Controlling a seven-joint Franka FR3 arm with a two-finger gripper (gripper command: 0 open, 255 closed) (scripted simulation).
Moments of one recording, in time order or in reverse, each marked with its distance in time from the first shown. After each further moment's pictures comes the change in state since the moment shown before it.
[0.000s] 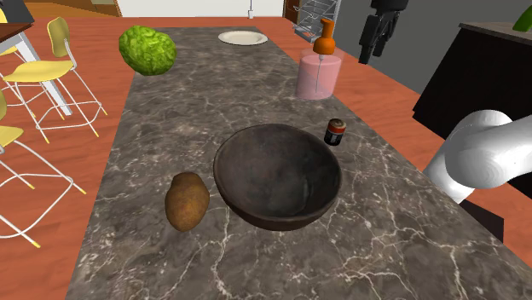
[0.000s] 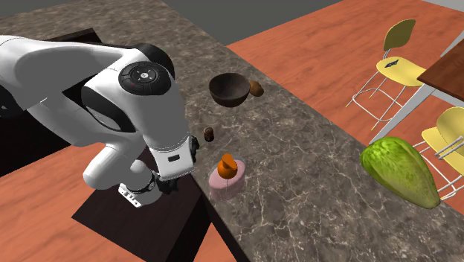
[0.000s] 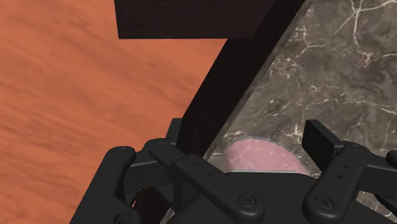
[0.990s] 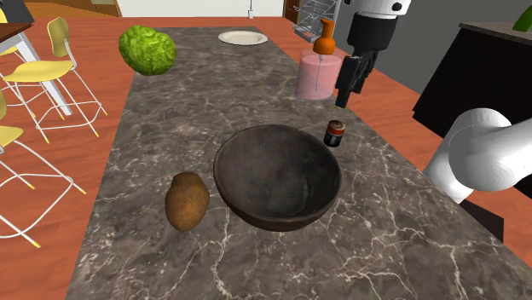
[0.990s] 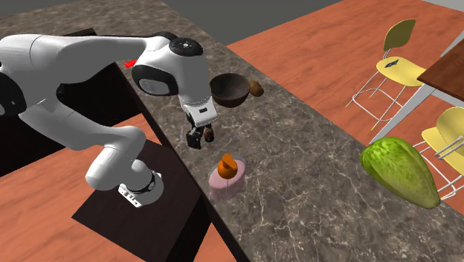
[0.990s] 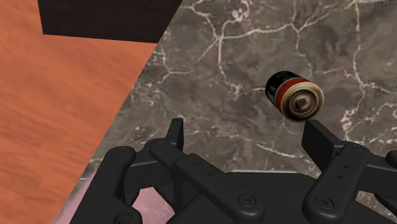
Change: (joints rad) arm 0.135 -0.054 0.272 -0.125 0.201 0.118 0.232
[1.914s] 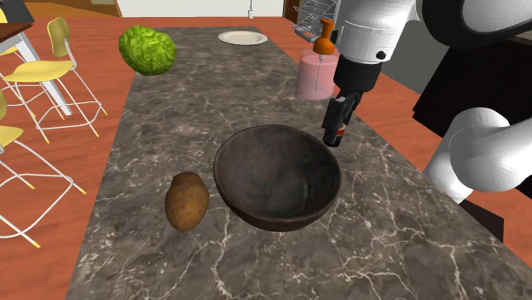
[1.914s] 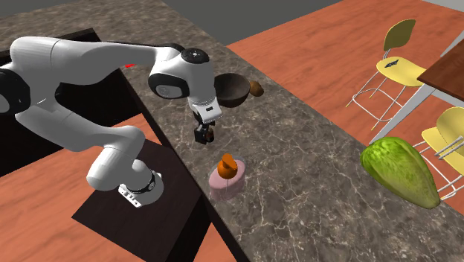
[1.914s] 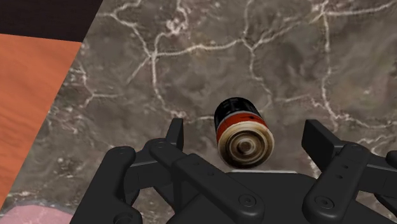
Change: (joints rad) arm 0.054 0.014 0.128 -0.112 0.091 0.152 0.077
